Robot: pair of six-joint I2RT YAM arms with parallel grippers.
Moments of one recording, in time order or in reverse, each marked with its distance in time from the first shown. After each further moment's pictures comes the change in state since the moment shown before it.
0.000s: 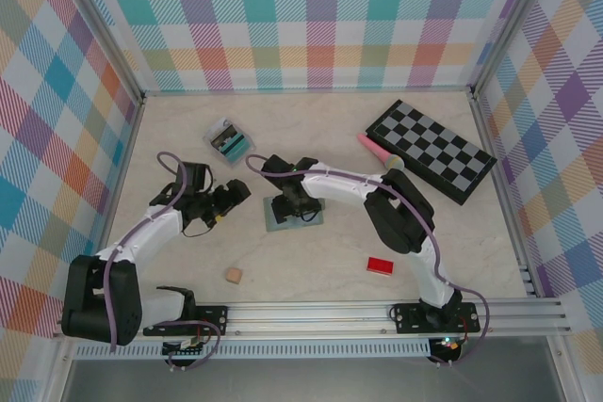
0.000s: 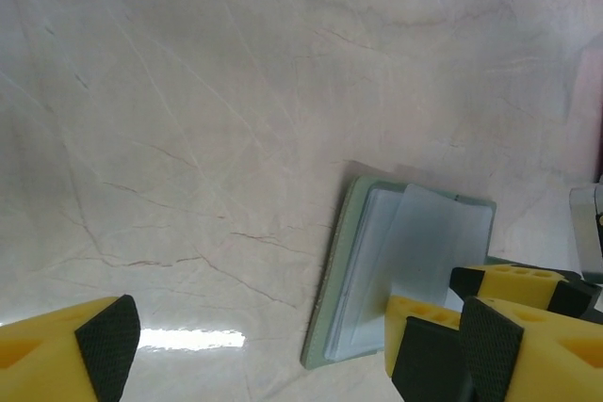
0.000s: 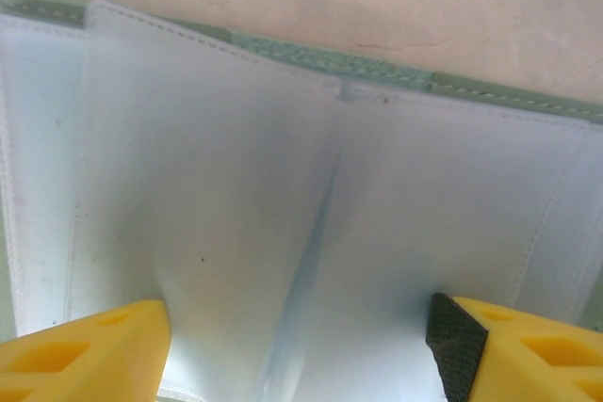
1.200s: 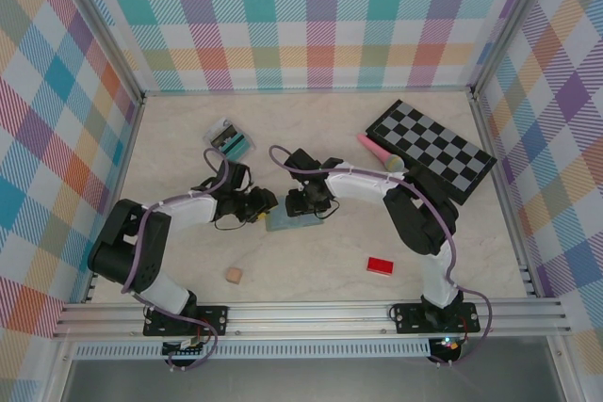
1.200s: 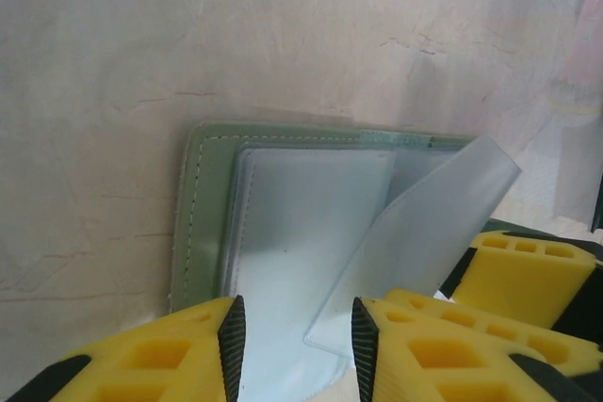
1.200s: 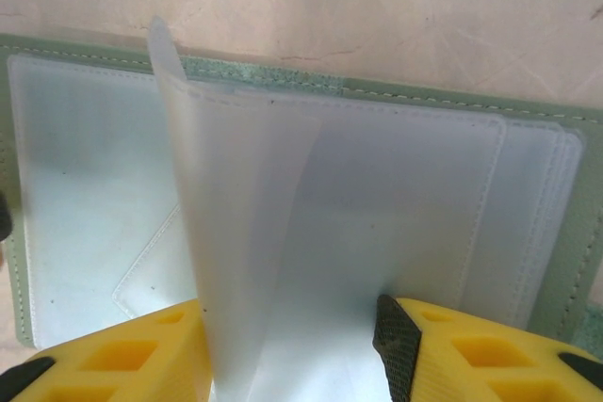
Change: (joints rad) left arm -0.233 0.336 0.074 0.234 0.077 -0.138; right arm -0.094 -0.128 -0.220 0.225 -0.172 0.008
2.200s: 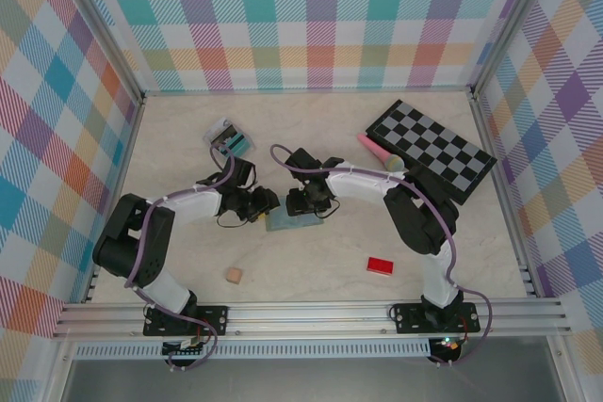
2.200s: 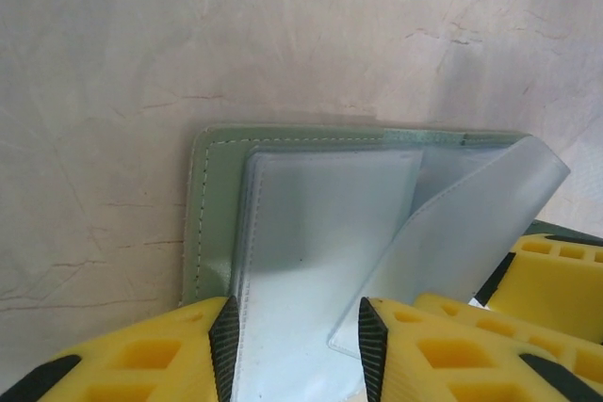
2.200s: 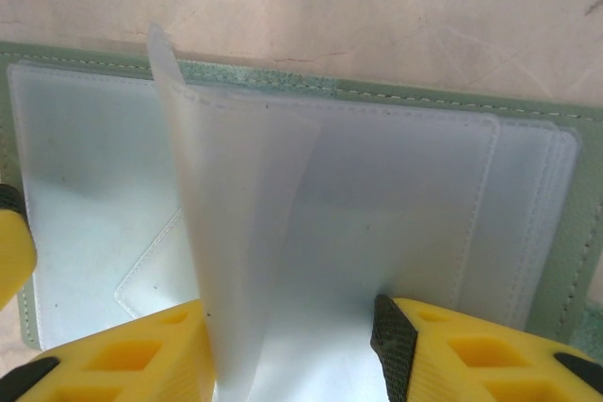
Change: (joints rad) left arm -0.019 0.030 0.065 -0.110 -0.051 0.057; right arm -0.002 0.000 0.000 0.000 -0.008 0.015
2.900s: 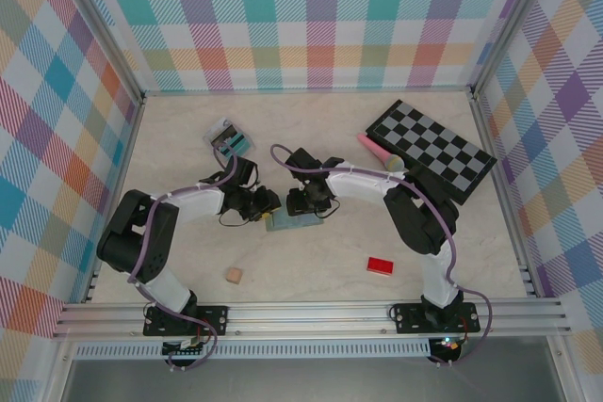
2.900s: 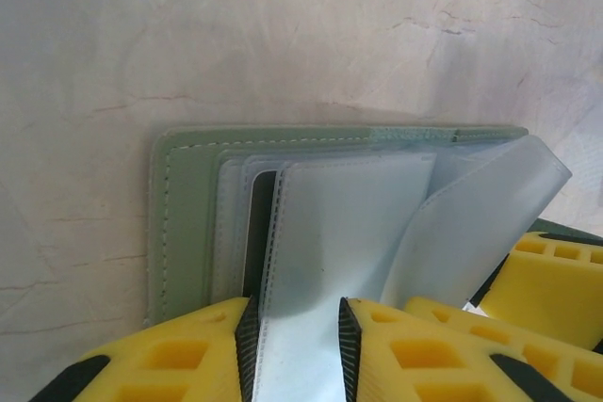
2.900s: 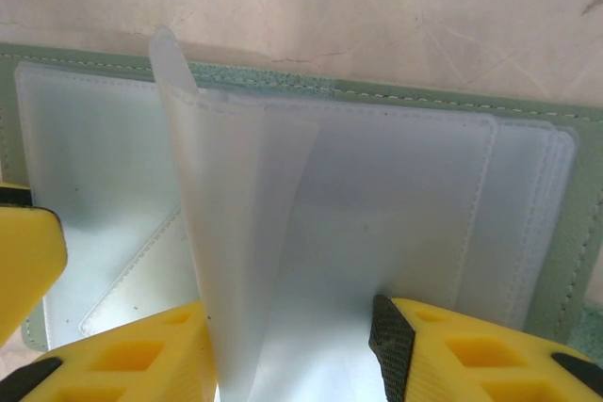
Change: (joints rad) left arm -0.006 0.037 0.017 0.019 0.041 -0.001; right arm 0.000 0.000 0.000 0.000 0.000 0.003
